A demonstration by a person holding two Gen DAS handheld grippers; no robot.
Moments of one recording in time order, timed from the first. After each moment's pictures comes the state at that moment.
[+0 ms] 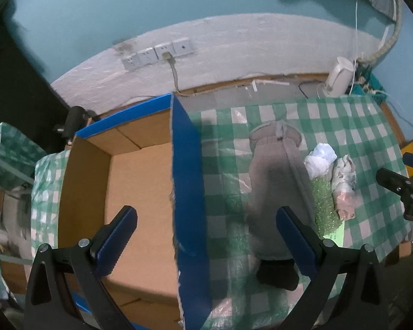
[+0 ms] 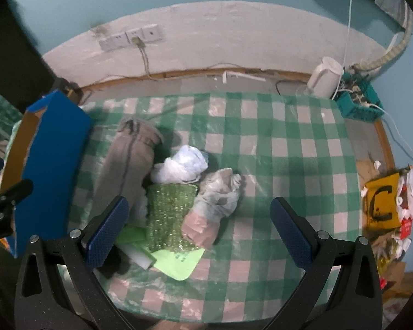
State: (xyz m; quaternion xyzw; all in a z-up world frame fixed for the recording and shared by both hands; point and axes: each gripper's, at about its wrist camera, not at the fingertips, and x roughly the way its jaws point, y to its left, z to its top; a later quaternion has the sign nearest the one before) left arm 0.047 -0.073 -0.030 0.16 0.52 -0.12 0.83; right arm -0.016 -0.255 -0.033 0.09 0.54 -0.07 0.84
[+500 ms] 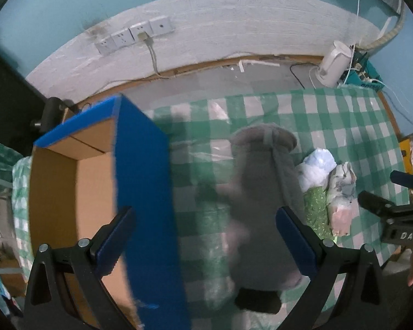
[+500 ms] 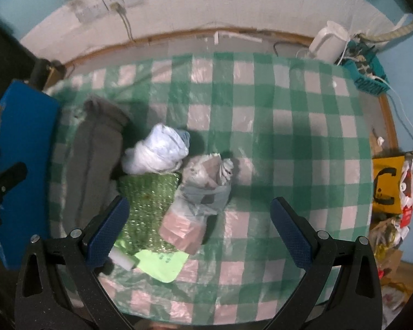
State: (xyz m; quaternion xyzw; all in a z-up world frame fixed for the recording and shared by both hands) left arm 0.091 -0.115 -0.070 0.15 0.58 -0.15 0.78; right arm 0.021 -0.281 -0.086 0.11 0.62 -0.07 0.77
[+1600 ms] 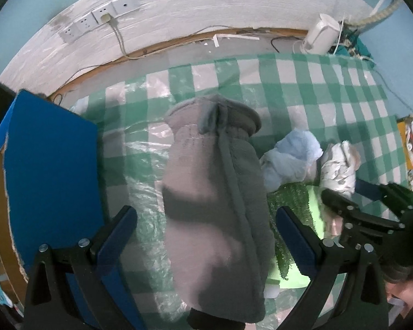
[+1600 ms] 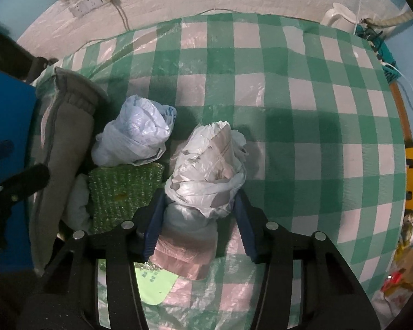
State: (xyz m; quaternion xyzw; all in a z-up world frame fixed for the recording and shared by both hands) left arm 0.089 -0.171 -0.121 0.17 0.62 -0.17 0.74; right arm 0.010 -0.298 -0.135 0.13 0.62 -0.06 0.77
